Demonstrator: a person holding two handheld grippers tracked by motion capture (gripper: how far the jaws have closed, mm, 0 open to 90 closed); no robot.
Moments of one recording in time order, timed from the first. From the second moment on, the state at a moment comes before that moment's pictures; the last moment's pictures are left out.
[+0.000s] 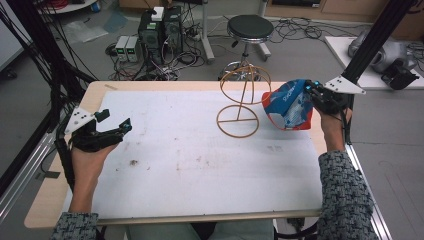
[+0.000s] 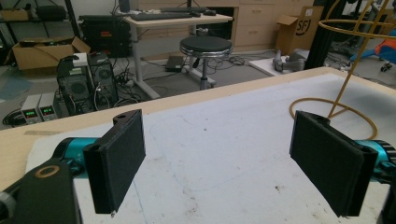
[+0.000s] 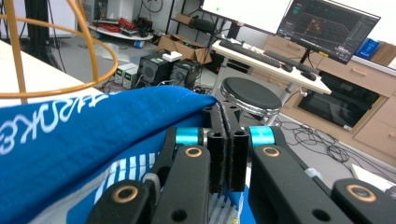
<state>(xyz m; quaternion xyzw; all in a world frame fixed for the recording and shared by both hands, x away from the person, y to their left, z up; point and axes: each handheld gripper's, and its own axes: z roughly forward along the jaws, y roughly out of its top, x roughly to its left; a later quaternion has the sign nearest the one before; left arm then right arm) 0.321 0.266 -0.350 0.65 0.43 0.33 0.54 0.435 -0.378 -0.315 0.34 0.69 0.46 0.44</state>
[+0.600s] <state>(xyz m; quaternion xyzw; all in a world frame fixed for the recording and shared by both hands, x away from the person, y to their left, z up) 0.321 0.267 -0.349 0.65 0.43 0.33 0.54 0.429 -0.392 -0.281 0.35 0.66 0.47 0.46</state>
